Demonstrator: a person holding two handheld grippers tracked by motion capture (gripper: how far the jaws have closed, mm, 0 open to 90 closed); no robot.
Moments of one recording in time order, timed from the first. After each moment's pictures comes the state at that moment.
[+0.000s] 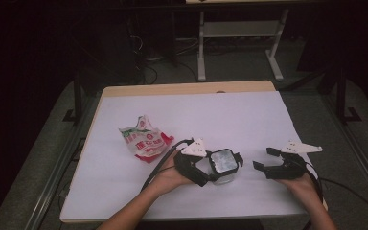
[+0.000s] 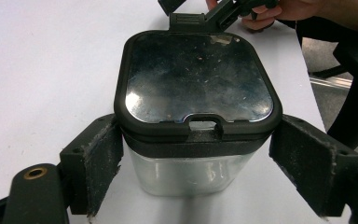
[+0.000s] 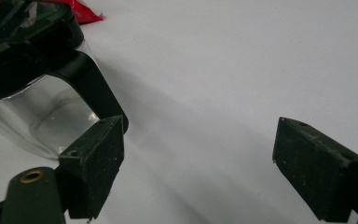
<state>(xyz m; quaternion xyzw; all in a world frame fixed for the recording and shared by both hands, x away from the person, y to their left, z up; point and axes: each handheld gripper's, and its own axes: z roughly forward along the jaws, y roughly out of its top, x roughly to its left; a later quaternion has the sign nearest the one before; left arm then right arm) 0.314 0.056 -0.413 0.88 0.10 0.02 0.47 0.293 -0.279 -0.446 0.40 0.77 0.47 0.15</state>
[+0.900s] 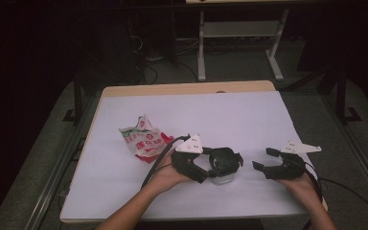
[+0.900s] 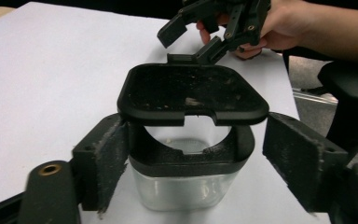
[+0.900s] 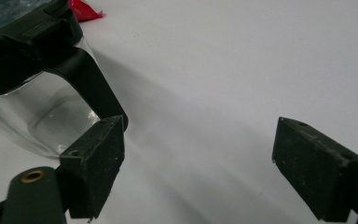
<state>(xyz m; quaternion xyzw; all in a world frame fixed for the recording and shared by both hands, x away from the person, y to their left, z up) 0.312 0.064 -0.396 0.86 0.10 0.01 0.50 0.294 -0.278 -0.448 0.40 0.77 0.47 0.14</state>
